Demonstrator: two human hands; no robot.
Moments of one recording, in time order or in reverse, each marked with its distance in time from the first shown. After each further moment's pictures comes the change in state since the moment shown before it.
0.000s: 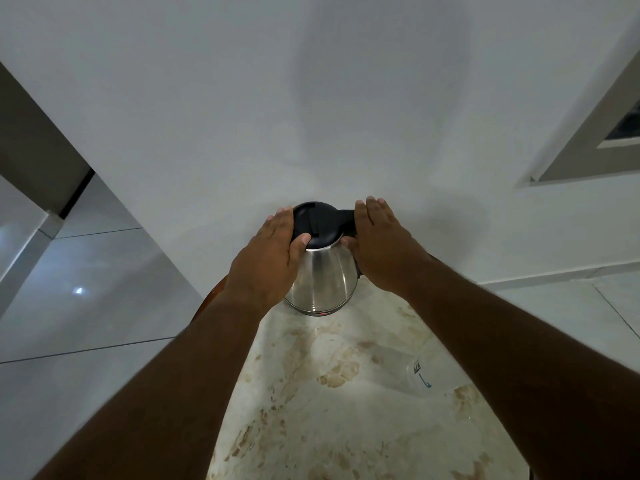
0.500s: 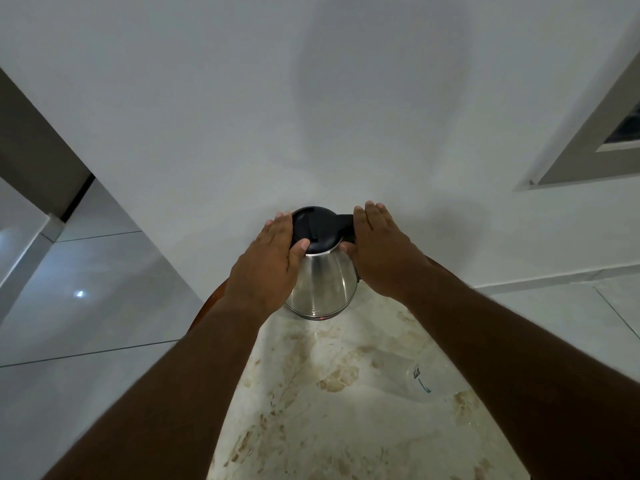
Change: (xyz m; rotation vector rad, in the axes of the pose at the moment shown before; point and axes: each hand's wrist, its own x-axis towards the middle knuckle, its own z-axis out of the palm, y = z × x) left_hand -0.001 0.000 0.002 0.004 0.003 -0.006; right_hand -0.001 0.002 0.003 -0.006 0.063 -0.043
